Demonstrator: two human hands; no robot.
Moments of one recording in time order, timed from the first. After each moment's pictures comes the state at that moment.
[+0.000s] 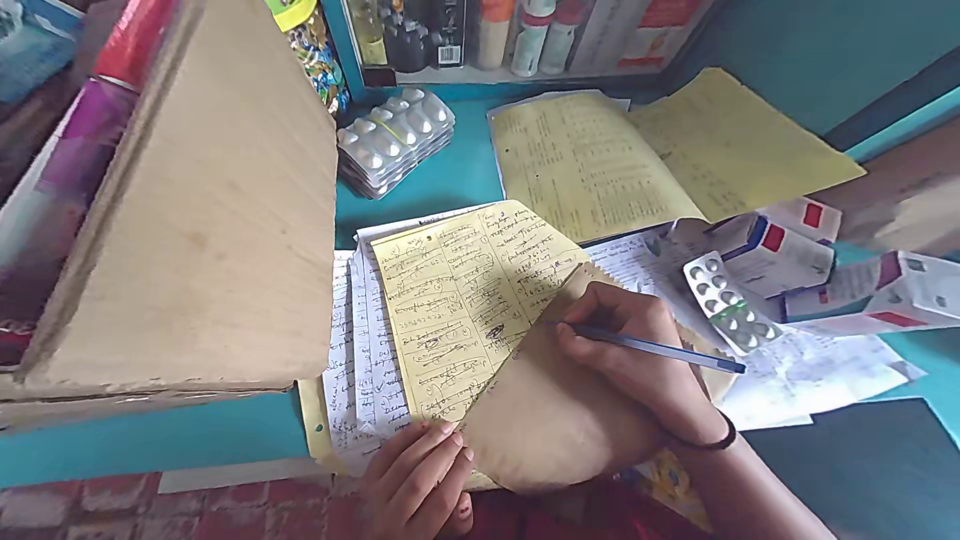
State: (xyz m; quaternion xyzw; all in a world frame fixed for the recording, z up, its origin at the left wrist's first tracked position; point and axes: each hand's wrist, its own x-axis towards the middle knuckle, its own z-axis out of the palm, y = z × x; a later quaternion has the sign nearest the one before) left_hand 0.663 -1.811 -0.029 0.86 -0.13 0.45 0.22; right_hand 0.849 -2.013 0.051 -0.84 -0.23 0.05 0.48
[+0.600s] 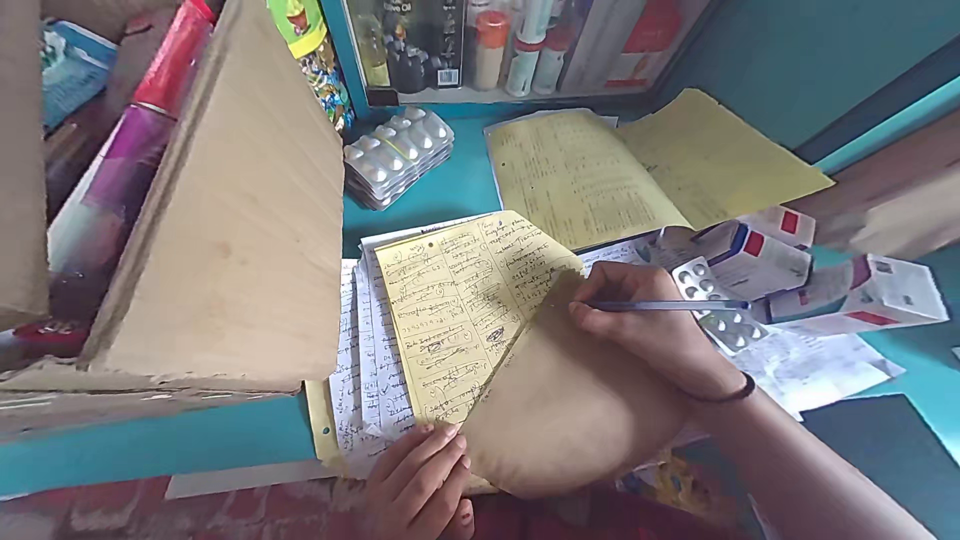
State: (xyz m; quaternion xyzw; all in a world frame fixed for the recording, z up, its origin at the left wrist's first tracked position) left_hand 0.660 -1.805 -0.029 0.85 -0.16 0.44 0.23; right_hand 0.880 -2.021 0.066 -0.83 -0.26 0.08 0.48
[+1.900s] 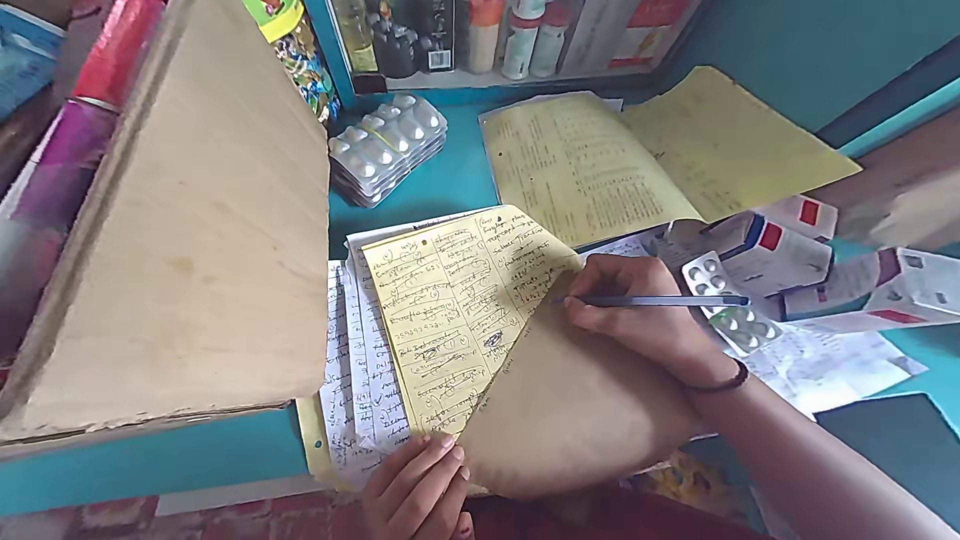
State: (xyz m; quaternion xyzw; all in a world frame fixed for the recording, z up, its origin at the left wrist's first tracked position) left_hand 0.660 -1.809 -0.030 0.86 -0.14 0.45 0.22; right_hand 0.893 -2.016 0.060 -0.84 -0.28 0.08 0.46
